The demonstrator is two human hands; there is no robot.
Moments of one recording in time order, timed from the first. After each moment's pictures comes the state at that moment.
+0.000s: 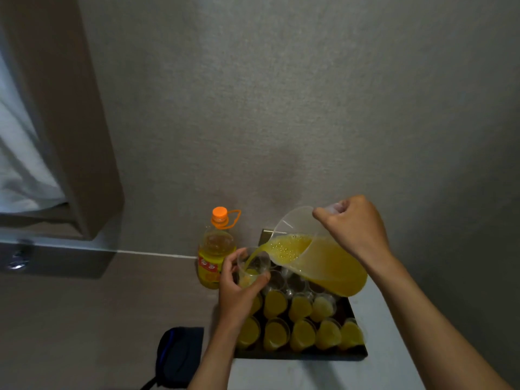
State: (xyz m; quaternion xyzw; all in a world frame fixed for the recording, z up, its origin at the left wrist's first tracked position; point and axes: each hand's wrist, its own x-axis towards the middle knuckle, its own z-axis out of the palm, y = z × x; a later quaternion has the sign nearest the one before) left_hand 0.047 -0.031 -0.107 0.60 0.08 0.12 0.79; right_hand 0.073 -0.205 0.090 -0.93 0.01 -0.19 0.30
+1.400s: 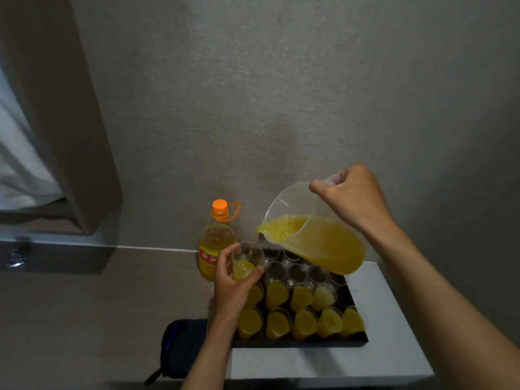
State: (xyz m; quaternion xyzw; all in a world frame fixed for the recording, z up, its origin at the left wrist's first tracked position) left_hand 0.044 -0.019 -0.112 0.62 0.09 0.12 0.77; right_hand 0.079 -0.191 0.118 -0.93 -0.02 -0.19 0.32
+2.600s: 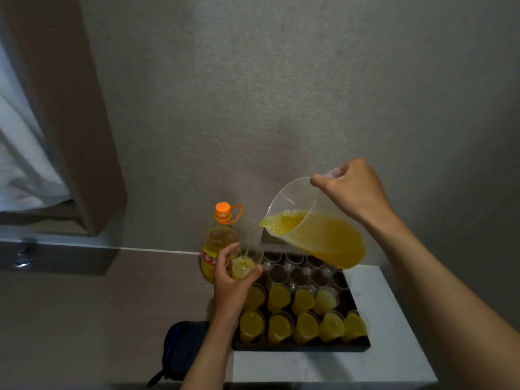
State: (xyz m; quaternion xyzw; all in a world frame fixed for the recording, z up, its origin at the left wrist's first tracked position) left_hand 0.049 -0.014 -0.115 0.60 0.09 0.13 0.78; right_hand 0.091 -0.189 0.127 -0.93 -0.02 -0.19 0.32
